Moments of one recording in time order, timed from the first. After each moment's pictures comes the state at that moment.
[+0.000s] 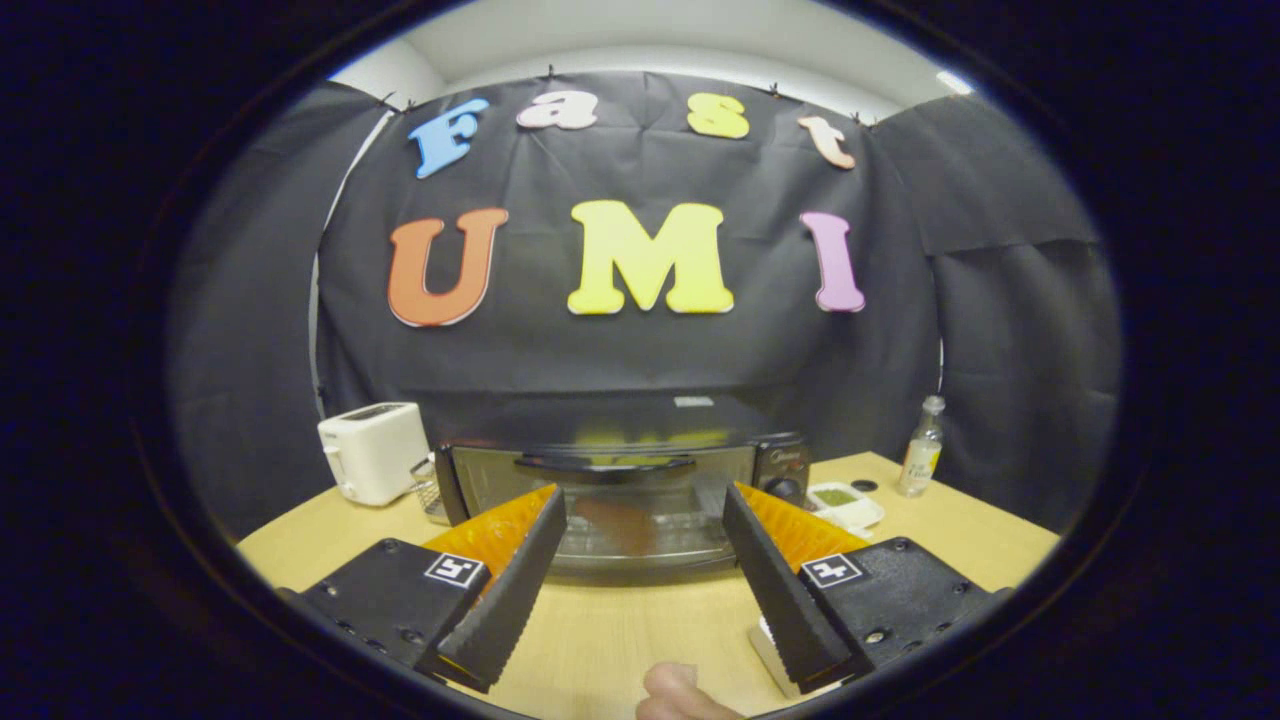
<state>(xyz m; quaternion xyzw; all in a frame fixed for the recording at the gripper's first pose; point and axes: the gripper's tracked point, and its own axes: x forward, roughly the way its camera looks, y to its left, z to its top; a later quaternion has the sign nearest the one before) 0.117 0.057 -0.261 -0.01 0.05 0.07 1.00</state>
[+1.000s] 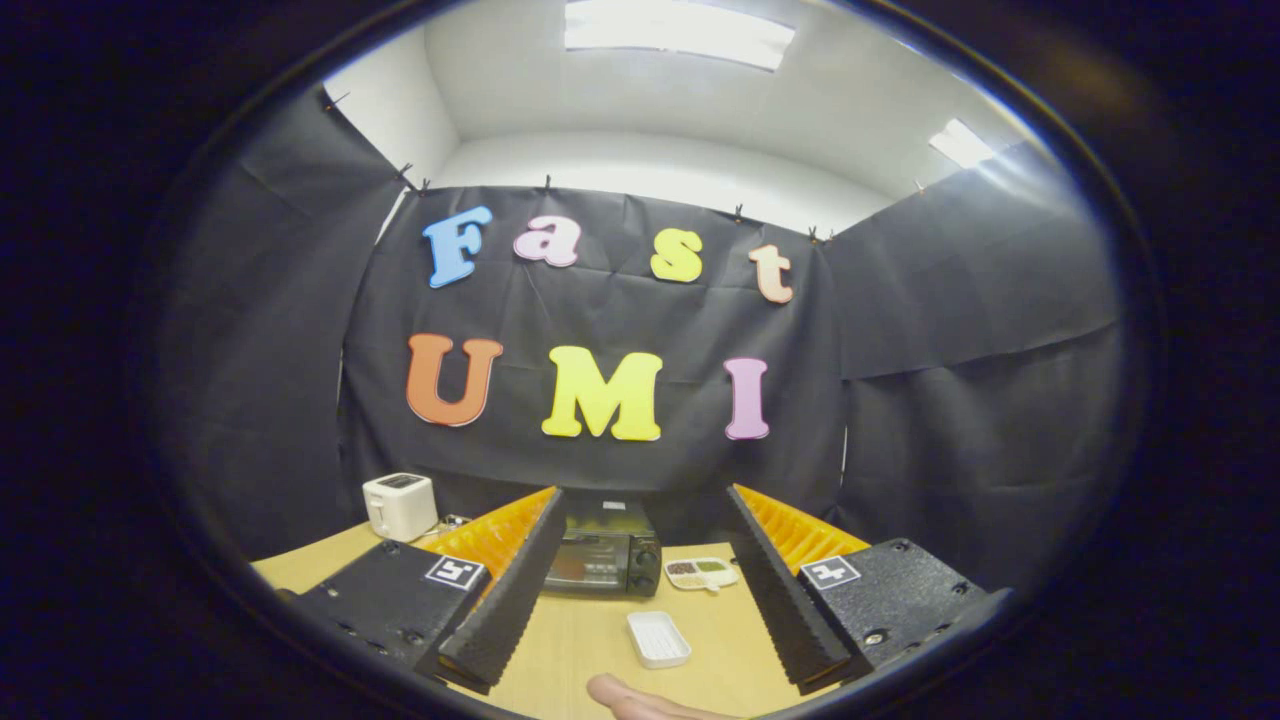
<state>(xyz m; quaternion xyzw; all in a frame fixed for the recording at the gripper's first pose) -0.118 -0.034 -0.090 -0.03 -0.05 0.03 1.00</state>
